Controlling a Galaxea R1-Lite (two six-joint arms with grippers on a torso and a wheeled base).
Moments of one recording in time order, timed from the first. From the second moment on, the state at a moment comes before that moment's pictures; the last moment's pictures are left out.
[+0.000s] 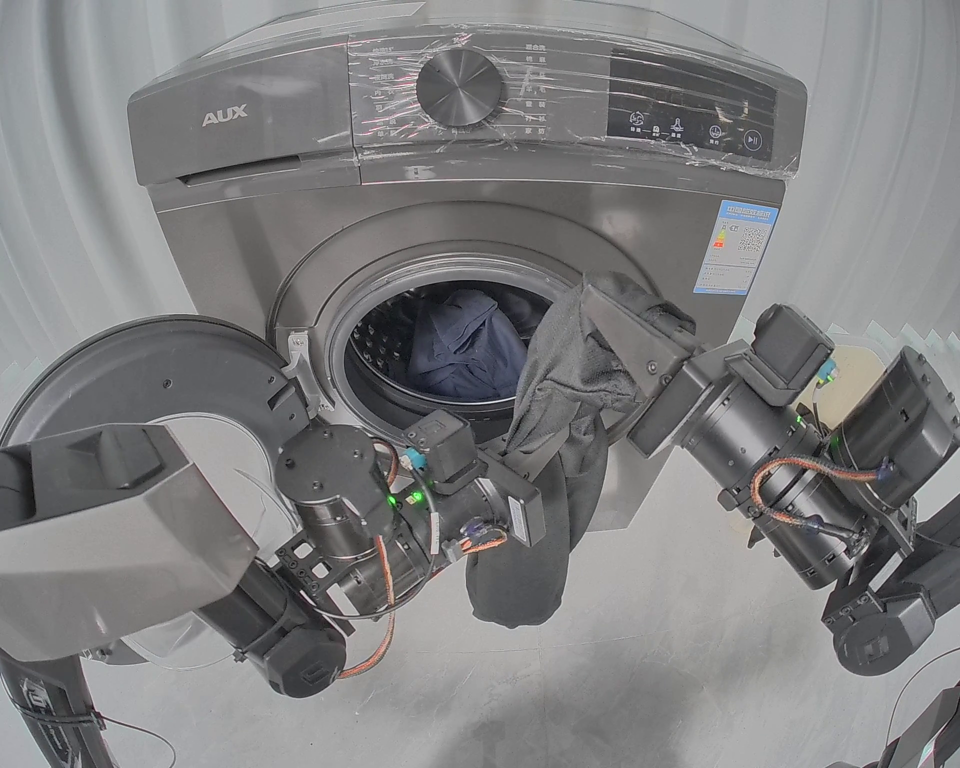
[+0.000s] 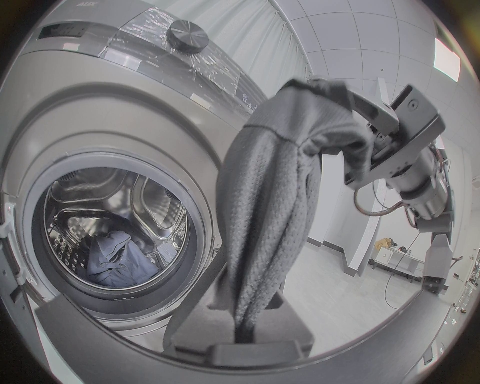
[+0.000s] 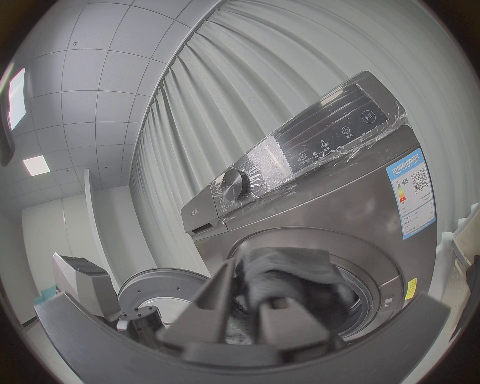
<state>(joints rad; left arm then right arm) -0.73 2.11 -0.78 -1.53 -0.14 -0.07 0.79 1.74 -0.64 -1.51 -0.08 0.19</state>
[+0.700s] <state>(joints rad) -0.68 1.87 -0.46 -1.54 -0.25 -0.07 0.63 1.73 -0.65 -1.47 -0.07 0.23</state>
